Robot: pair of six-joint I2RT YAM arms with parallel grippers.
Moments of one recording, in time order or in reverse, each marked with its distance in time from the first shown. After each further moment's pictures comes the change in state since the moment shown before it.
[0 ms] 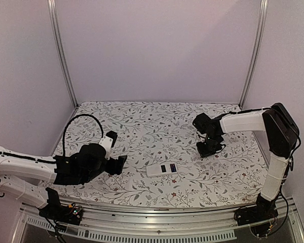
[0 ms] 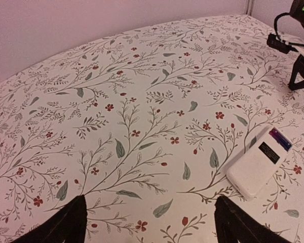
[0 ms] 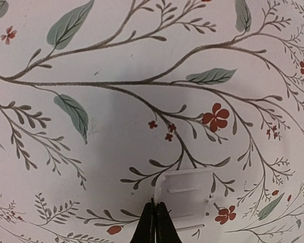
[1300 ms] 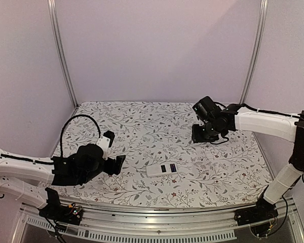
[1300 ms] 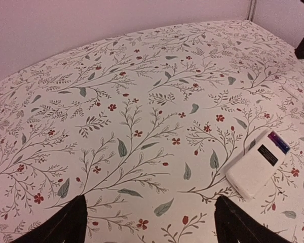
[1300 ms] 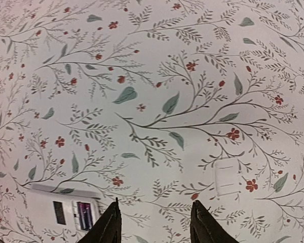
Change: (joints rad) left arm 0.000 -0.042 -0.023 -0.001 -0.006 -0.019; right arm 0.180 -0.281 0.040 0.056 -0.014 0.262
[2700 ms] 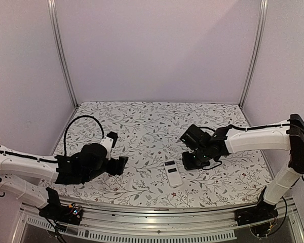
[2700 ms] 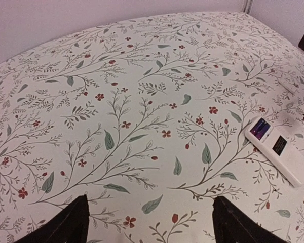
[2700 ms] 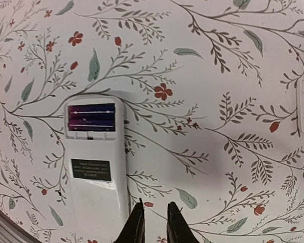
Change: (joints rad) left arm 0.022 0.054 0.014 0.001 0.067 -0.048; right arm 0.190 0.022 -0.180 0.084 -0.040 0.146
